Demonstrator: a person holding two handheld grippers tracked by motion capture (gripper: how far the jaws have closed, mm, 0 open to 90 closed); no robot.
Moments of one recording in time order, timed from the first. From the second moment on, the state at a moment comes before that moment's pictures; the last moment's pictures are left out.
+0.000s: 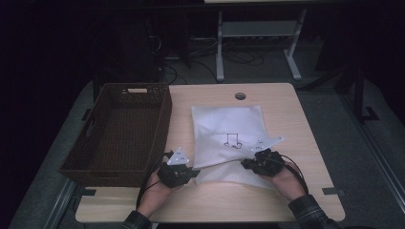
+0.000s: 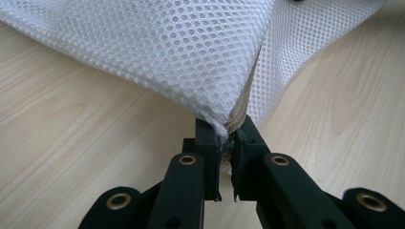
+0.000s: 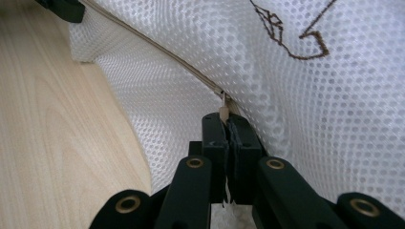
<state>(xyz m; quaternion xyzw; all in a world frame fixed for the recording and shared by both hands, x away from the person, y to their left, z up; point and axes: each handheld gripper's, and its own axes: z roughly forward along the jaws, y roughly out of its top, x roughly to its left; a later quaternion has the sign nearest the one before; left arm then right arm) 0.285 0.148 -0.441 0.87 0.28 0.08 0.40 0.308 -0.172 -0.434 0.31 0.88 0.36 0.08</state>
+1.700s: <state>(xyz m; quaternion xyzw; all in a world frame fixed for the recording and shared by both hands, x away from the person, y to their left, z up) 0.285 0.148 -0.441 0.87 0.28 0.07 0.39 0.299 -0.223 -0.434 0.36 0.86 0.36 0.09</state>
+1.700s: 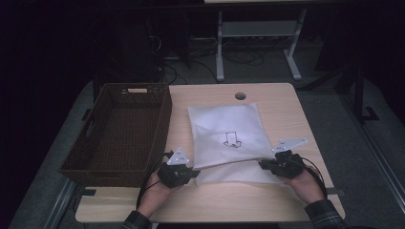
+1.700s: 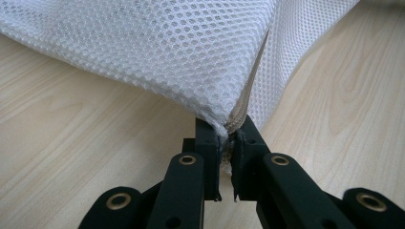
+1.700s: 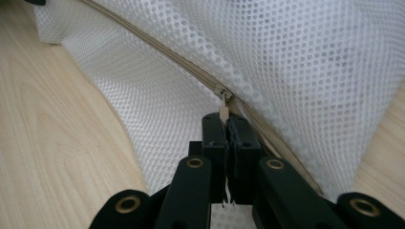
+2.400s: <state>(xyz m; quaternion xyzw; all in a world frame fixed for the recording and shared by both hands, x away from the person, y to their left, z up) 0.286 0.149 -0.441 0.87 0.29 0.08 0.39 0.288 -0.262 -0.436 0.39 0.84 0.36 0.10</state>
